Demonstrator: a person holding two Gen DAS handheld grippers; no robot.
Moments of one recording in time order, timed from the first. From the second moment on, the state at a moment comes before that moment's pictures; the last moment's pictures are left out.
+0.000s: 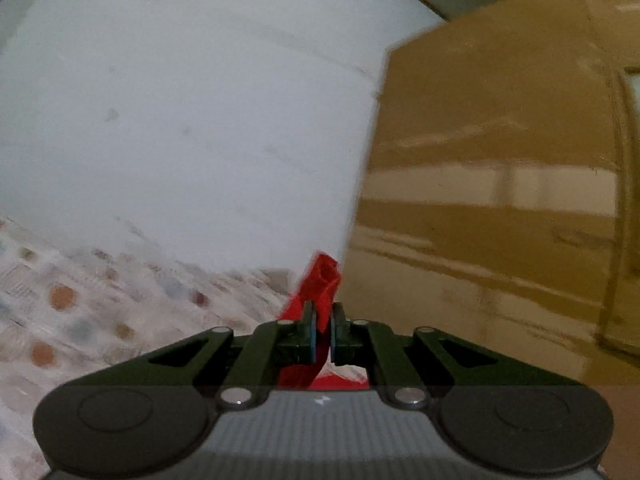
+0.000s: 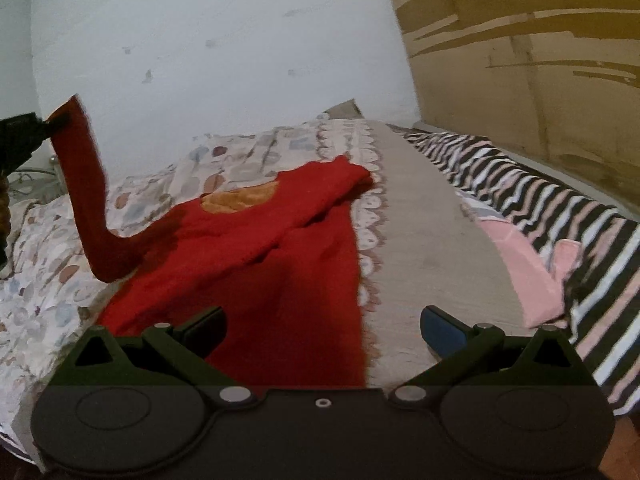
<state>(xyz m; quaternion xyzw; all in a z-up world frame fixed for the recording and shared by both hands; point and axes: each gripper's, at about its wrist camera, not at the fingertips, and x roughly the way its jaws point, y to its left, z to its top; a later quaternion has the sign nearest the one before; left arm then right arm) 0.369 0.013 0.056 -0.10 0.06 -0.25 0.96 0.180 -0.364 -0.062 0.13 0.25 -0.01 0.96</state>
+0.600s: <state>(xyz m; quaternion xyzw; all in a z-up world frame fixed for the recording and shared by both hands) 0.320 -0.067 -0.068 -0.02 0.25 -0.36 0.90 0.171 -0.389 -0.083 0.15 0.27 -0.07 0.95</state>
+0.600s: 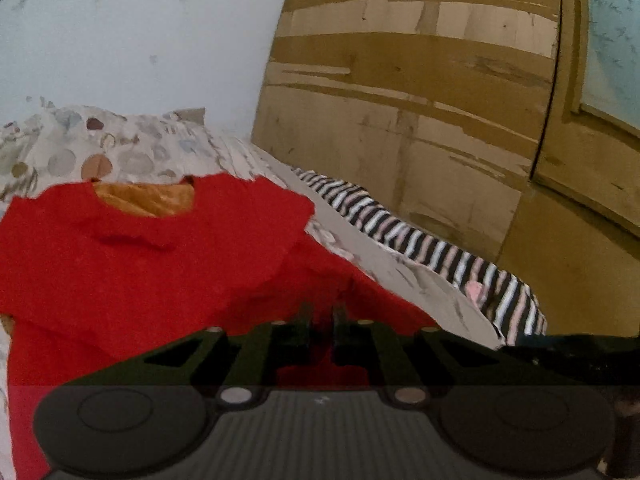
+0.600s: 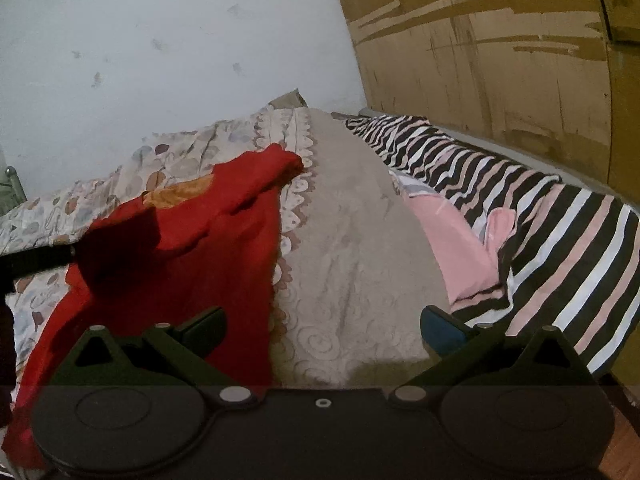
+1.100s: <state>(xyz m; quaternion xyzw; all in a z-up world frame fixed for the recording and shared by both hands) 0.329 0.030 -0.075 0.06 0.29 -0.09 0.95 0.222 -0.353 -0.065 0.10 0.26 -0.01 0.96</state>
